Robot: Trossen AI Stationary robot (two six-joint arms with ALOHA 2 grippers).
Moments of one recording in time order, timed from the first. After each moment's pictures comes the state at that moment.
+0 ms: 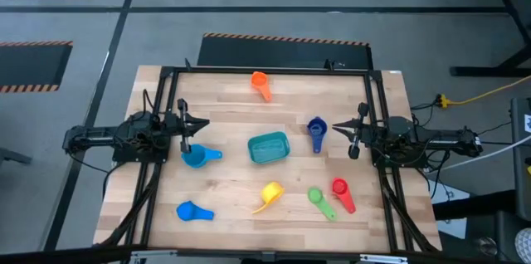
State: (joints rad) left arm 0.08 0.00 0.01 0.14 -0.12 0.11; right arm 0.00 0.05 0.05 -0.04 0.18 -0.56
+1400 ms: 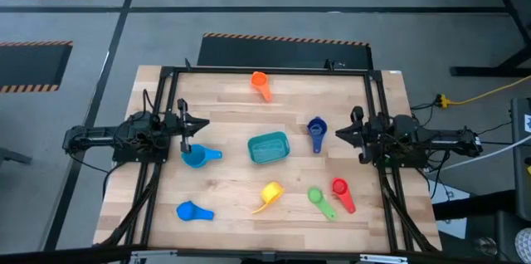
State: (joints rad) left arm 0.08 0.00 0.01 0.14 -0.12 0.12; right arm 0.00 0.05 0.05 0.14 -0.06 0.16
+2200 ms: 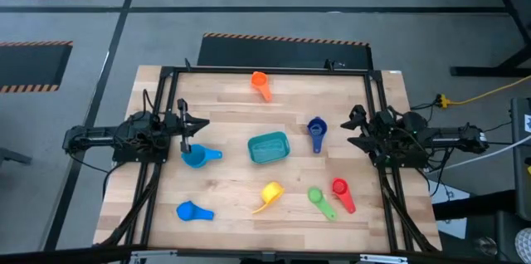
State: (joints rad) left arm 0.08 0.00 0.01 0.14 -0.12 0.12; right arm 0.02 0.19 0.10 0.46 -0.13 0.34
